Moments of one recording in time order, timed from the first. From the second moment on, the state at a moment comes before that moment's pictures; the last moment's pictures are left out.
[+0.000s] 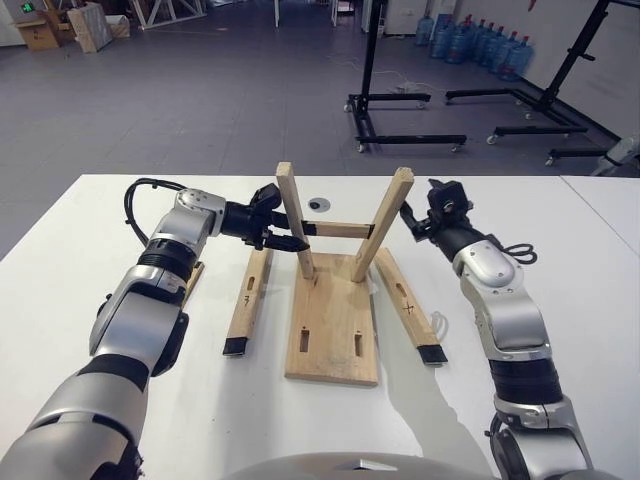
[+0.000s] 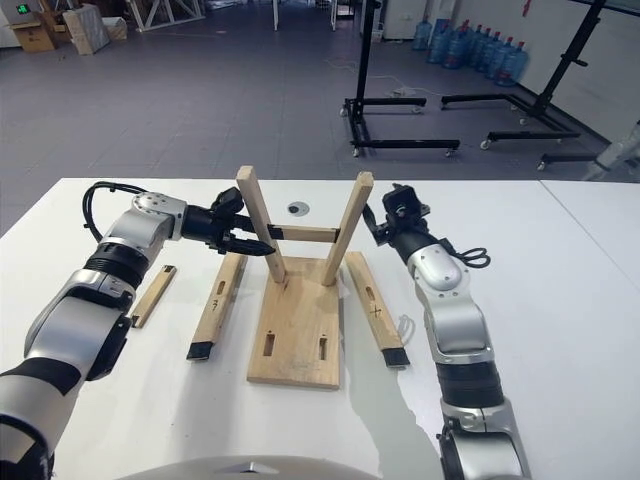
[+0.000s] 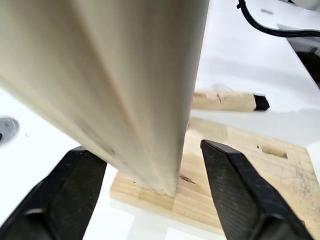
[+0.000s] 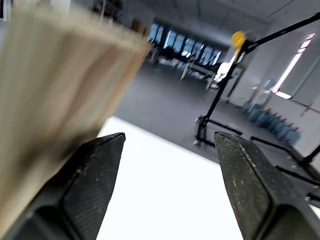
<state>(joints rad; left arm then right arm) -0.97 0.42 -0.26 0.89 -0.19 0.19 -1.37 -0.33 -0.34 -0.05 -0.20 0.02 0.36 0.23</state>
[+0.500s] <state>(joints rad) -0.69 0.67 0.03 0.68 -0.17 0.20 -1.03 -0.34 -0.35 -0.15 -0.18 0.03 0.30 0.19</state>
